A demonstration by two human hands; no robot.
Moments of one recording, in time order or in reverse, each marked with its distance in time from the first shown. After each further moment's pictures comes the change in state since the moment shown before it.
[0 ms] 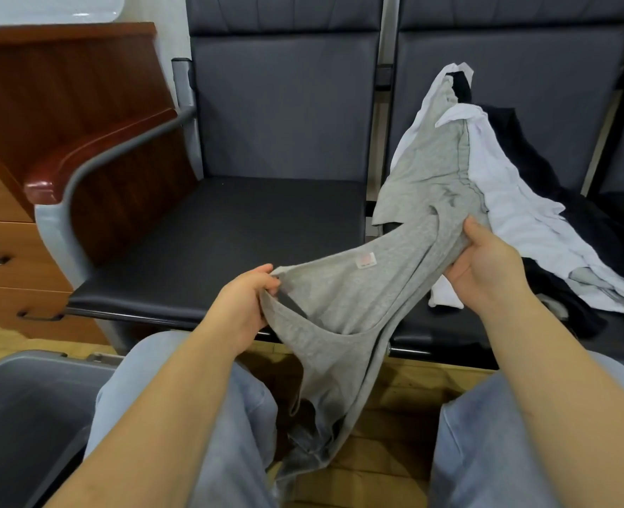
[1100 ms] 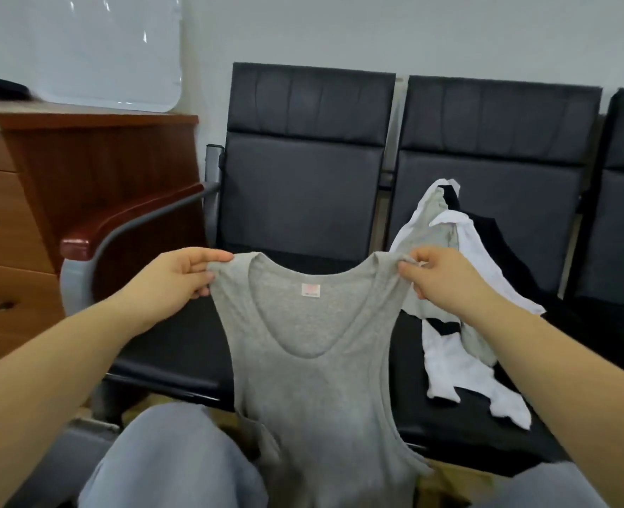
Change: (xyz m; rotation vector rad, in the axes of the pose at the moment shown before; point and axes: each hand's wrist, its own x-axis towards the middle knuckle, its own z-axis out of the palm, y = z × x) left_hand -0.010 0.127 -0.083 0.746 -0.004 0.626; right_hand -0.002 -0.056 0.097 -1.432 -0.202 -0.410
